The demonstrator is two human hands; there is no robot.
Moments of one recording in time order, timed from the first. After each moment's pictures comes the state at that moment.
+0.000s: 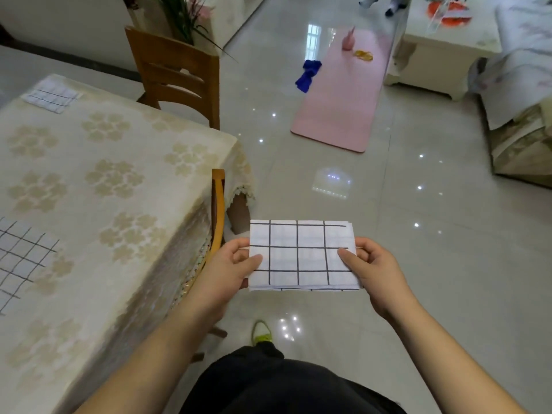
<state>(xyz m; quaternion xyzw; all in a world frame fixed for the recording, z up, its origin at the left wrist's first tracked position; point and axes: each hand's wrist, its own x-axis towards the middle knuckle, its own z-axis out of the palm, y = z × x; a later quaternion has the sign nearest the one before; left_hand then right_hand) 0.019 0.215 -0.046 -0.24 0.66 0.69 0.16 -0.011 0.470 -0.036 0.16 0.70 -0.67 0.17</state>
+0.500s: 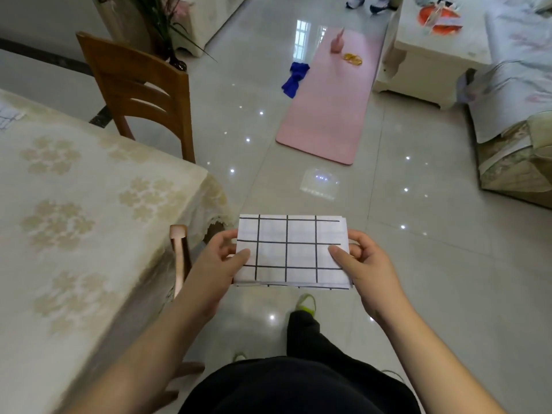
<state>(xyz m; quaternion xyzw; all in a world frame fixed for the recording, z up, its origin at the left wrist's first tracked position) -0.151 0.234 -0.056 -0.23 0.67 0.69 0.12 -0.174 0.485 -0.031 0.13 0.71 -0.68 0.14</state>
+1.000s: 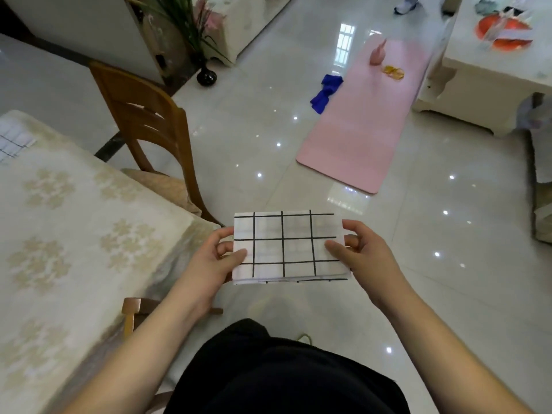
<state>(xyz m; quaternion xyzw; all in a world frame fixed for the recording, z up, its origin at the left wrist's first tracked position) -0.333 0.282 -0.041 -0.29 0.62 0.72 0.08 -0.406 0.535 -0.021 0.02 0.75 -0.62 0.21</state>
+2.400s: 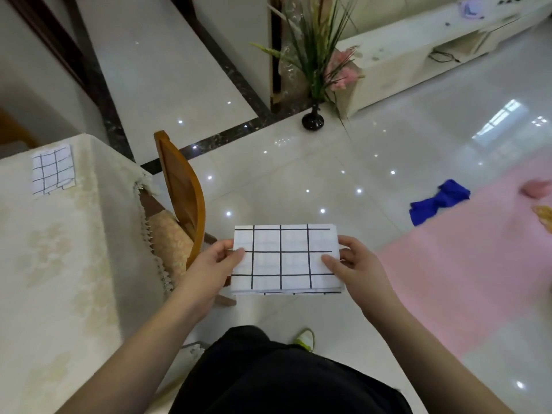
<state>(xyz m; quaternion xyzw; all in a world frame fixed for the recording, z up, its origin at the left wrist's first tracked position) -0.777 0.080 -0.045 -0.50 0.55 0.66 -0.08 -0.965 0.261 -0.036 -0.16 0.75 -0.52 0.39</state>
